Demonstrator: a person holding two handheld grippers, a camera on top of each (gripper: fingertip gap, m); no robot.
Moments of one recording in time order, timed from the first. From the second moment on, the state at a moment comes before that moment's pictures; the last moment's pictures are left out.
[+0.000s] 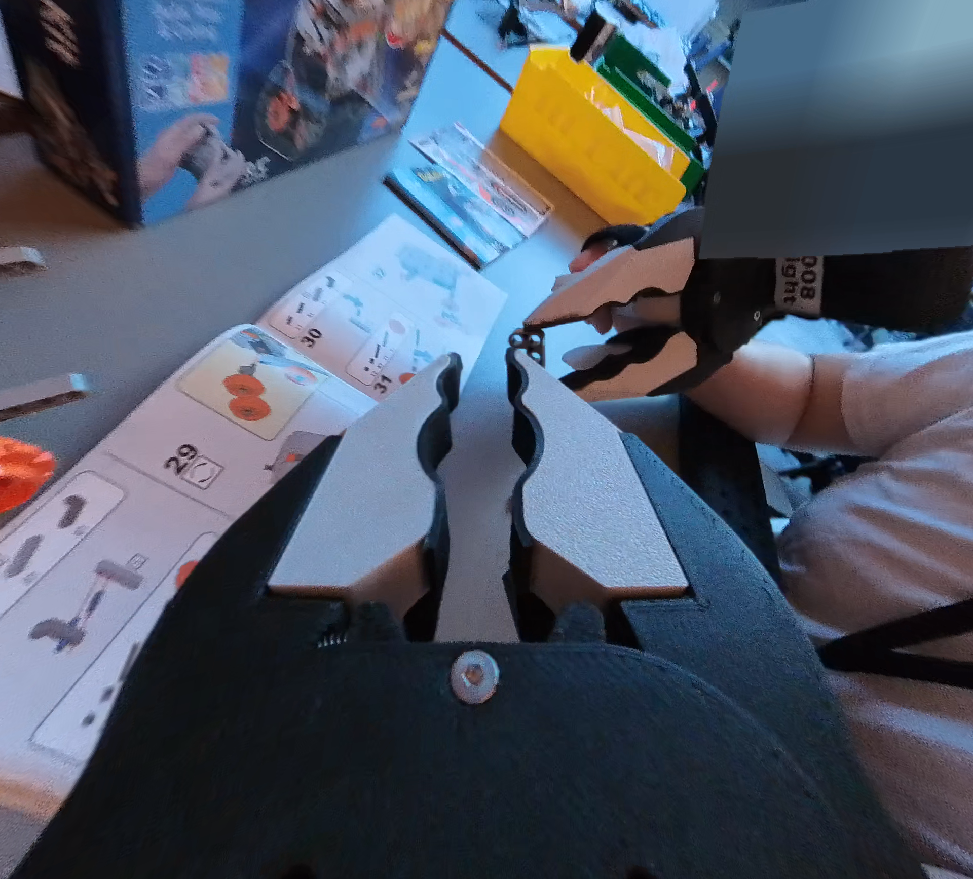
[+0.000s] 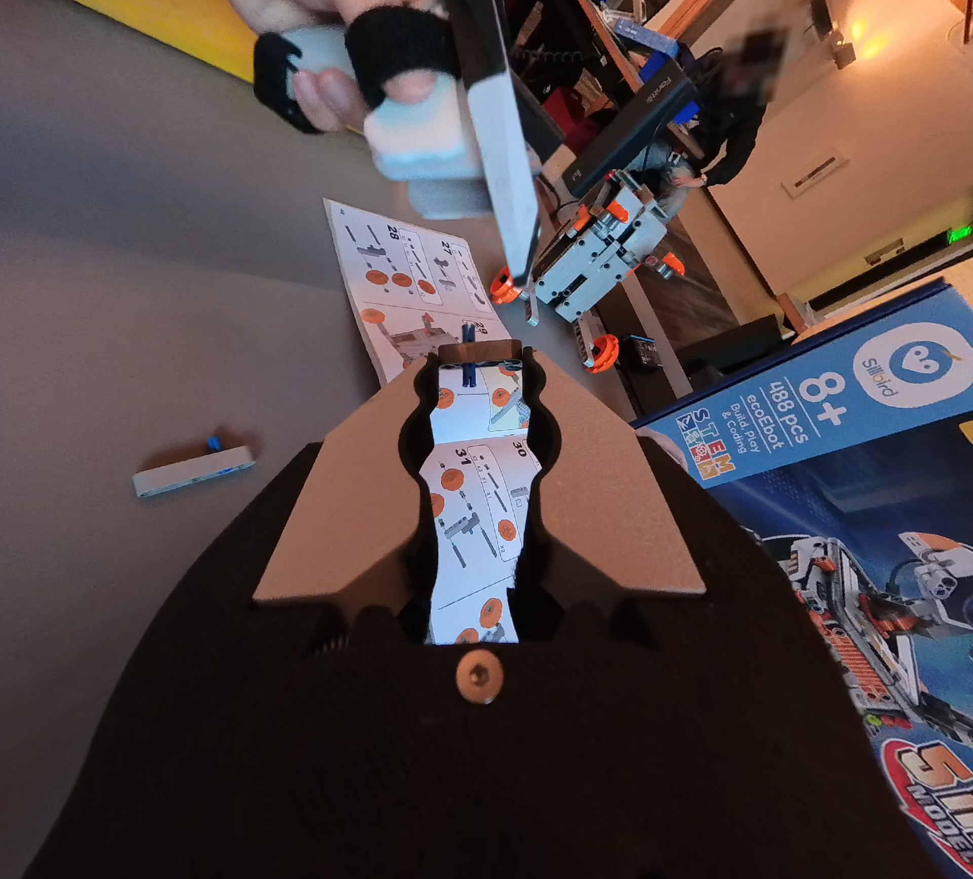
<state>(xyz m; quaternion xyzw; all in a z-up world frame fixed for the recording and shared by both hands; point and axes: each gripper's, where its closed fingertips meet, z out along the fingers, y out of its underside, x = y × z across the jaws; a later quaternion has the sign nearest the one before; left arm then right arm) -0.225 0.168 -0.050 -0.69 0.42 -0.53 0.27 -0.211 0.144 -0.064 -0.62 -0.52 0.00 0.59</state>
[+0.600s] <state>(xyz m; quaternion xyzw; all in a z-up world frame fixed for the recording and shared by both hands) -0.196 0.139 -0.063 -0.67 0.45 -0.56 0.18 -0.206 0.149 -0.061 -0.64 -0.50 -0.01 0.59</state>
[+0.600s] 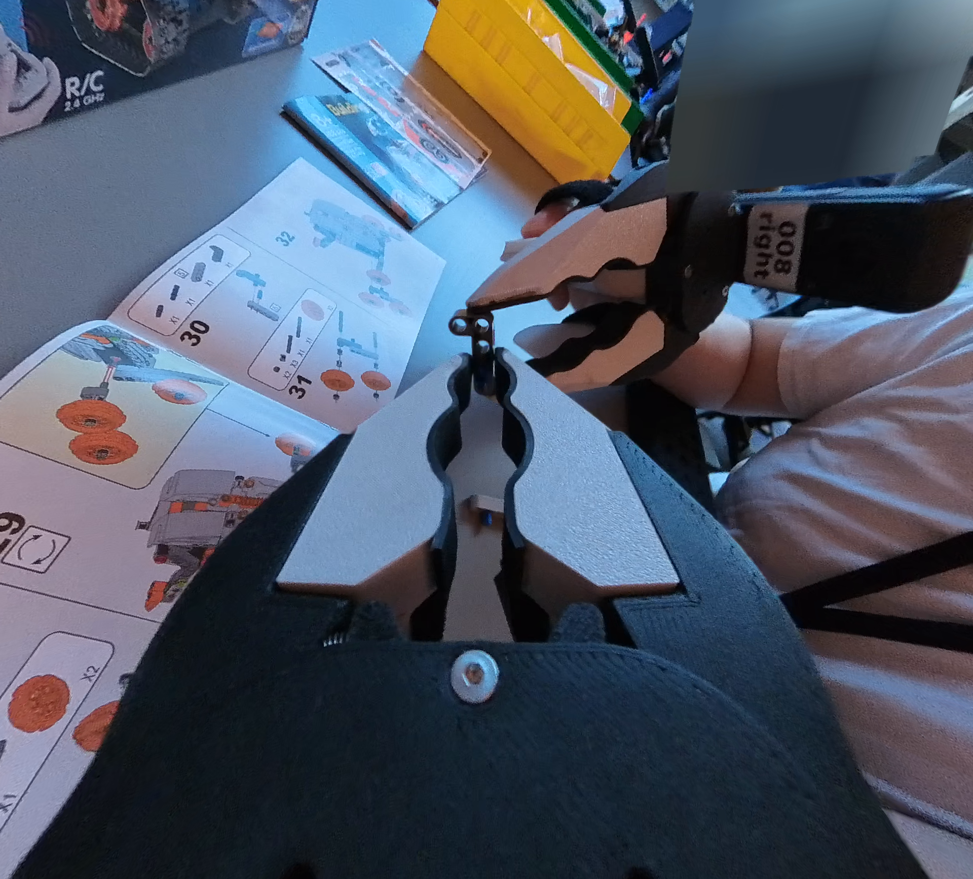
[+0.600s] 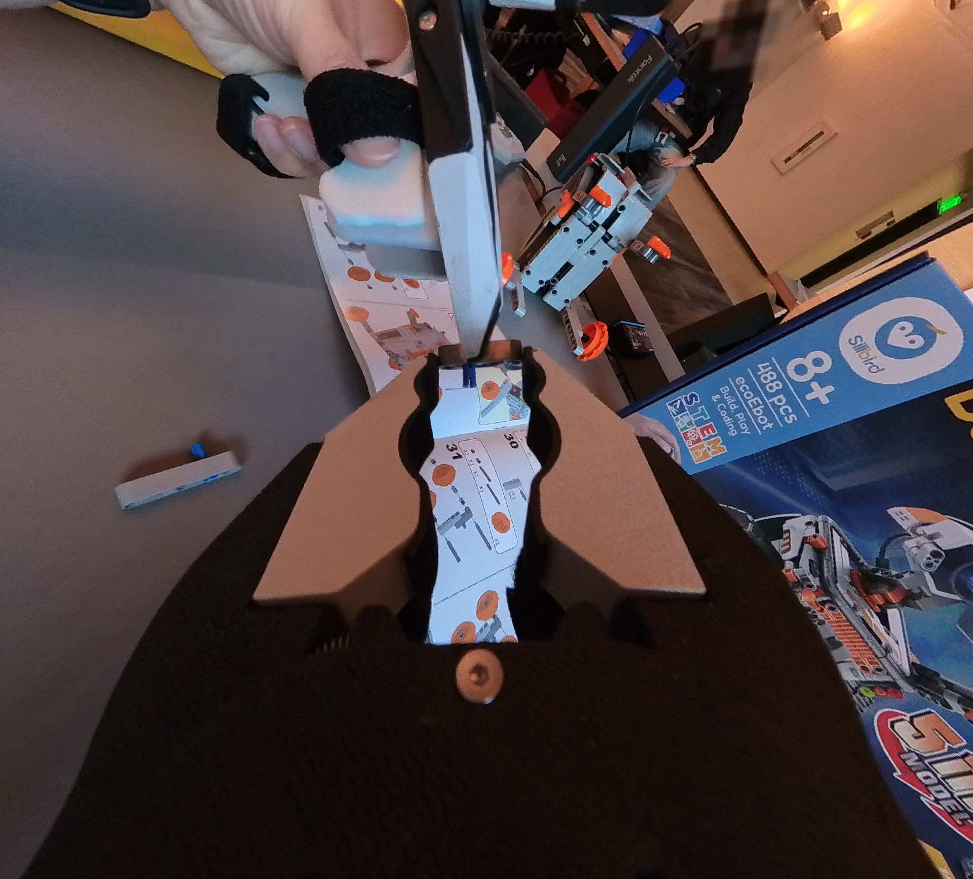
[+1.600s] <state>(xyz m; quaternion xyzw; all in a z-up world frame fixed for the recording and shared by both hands) -0.222 0.153 -0.016 -0.63 0.37 -0.66 0.20 -0.209 0.130 -0.027 -0.59 -0.47 0.08 0.65</state>
